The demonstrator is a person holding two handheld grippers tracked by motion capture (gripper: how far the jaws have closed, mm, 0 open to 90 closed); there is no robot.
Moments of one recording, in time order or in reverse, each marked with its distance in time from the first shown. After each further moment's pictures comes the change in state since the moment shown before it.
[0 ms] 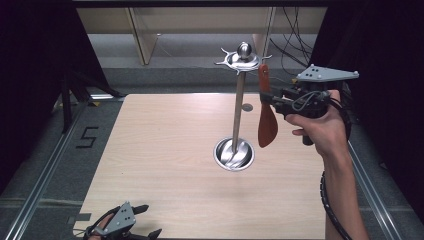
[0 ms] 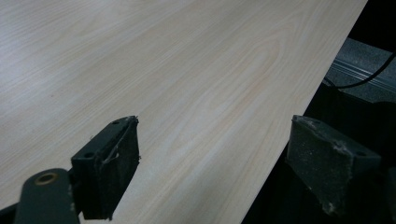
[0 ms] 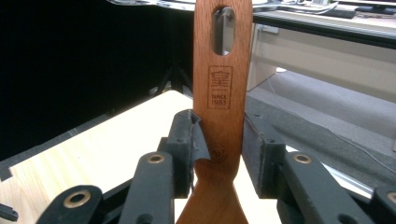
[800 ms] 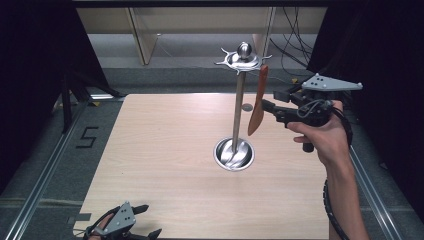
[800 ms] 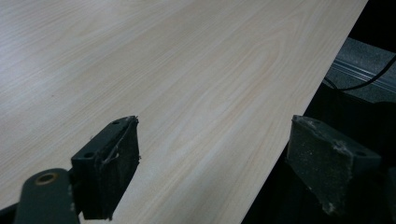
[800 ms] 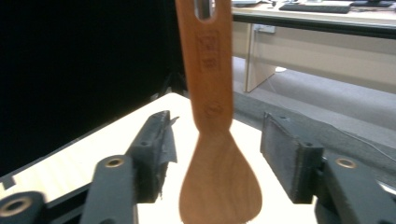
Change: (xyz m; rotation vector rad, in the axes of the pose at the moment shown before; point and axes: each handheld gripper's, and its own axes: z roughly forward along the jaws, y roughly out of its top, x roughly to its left) left arm 0.001 0.000 -0.001 0.012 0.008 0.017; right arm -0.005 -0.021 -0.005 -0.028 -0.020 0.047
